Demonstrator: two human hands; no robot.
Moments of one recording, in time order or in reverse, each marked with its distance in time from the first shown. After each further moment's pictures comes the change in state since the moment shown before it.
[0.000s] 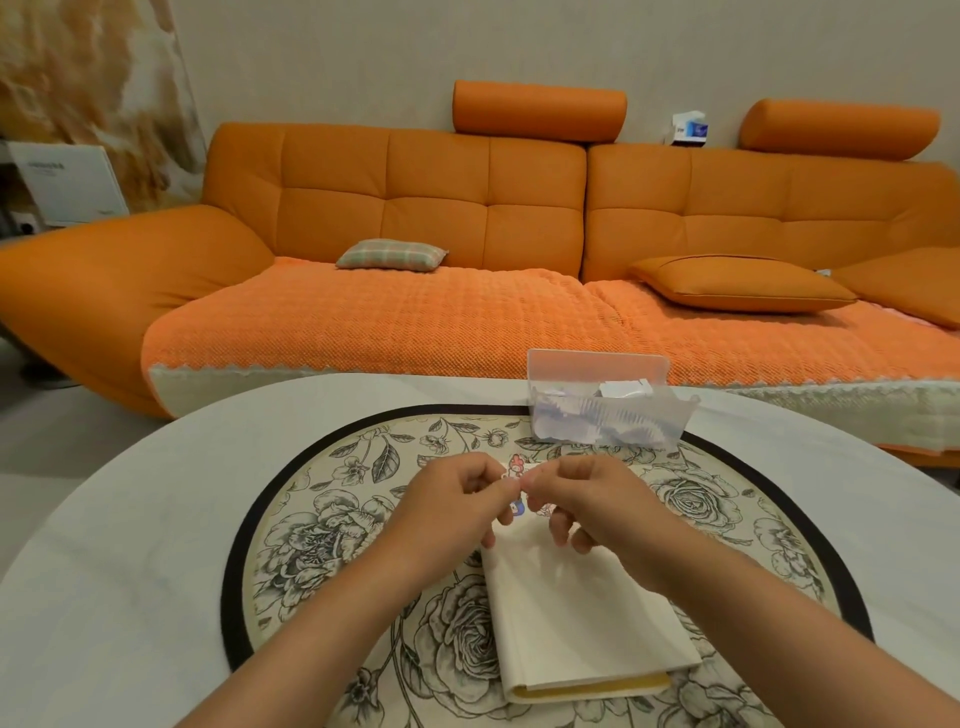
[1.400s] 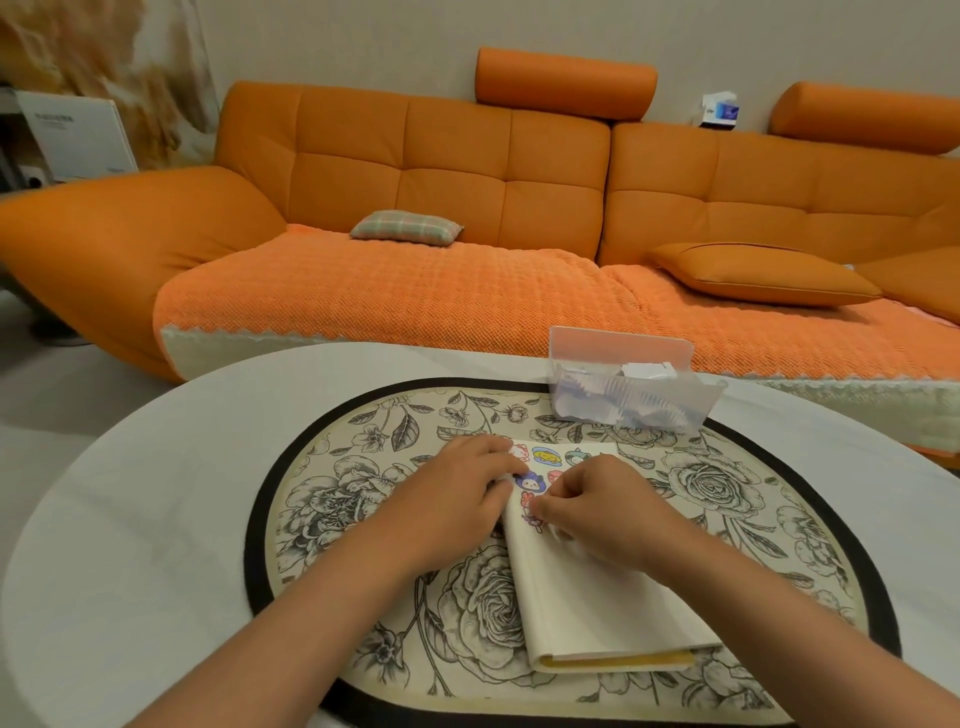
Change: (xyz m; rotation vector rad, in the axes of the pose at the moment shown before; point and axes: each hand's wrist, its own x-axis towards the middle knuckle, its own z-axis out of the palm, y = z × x) left_hand 0.013 -0.049 -0.015 0.617 -0.116 0.286; right_hand 0.004 0.012 0.020 -0.647 0.052 0.029
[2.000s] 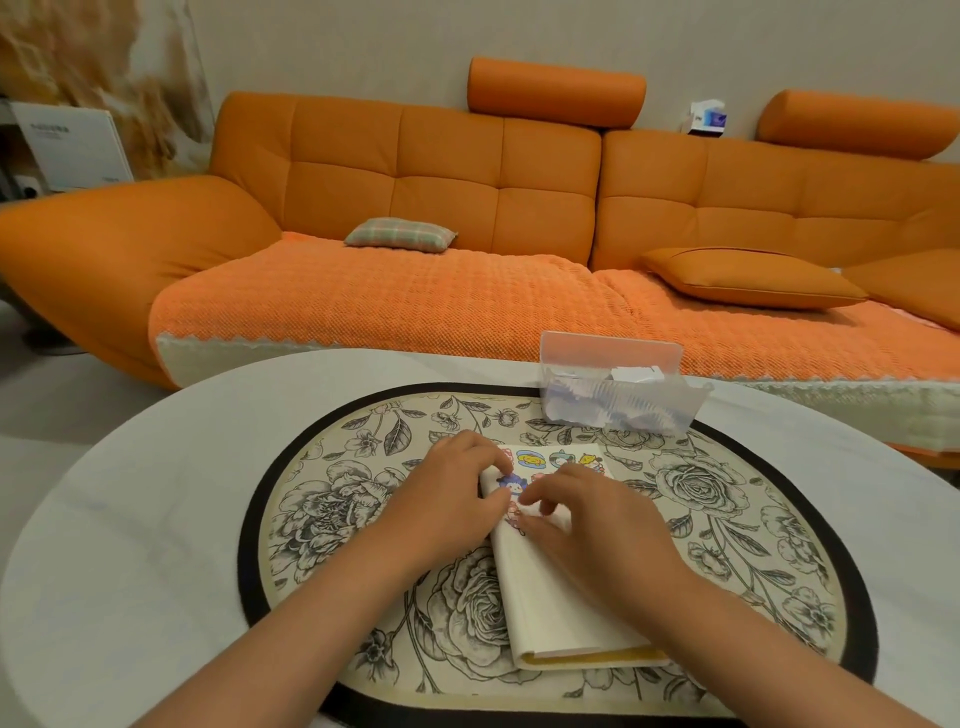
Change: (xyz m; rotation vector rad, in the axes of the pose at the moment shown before) left_hand 0.008 0.003 0.011 -0.044 0.137 -0.059; right_hand -0.021 0.017 0.012 -0.320 0.278 -0.342
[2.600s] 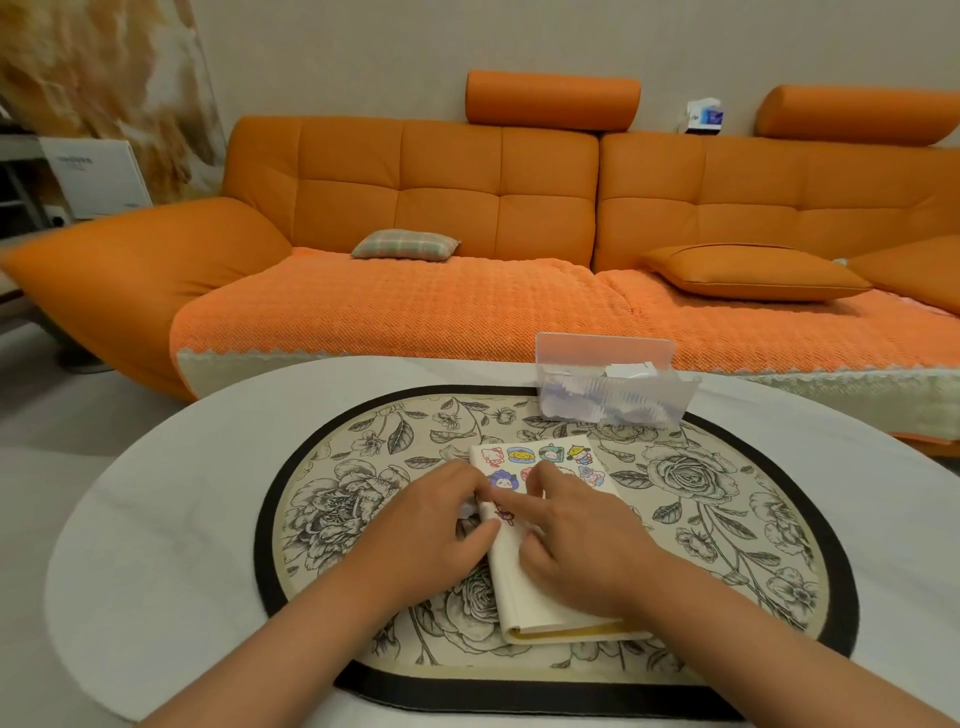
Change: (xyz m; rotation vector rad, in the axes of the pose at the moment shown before) left_hand -0.047 0.009 -0.013 0.078 0.041 0.131; right_hand -0.007 0.002 0.005 -0.138 -0.185 -0.215
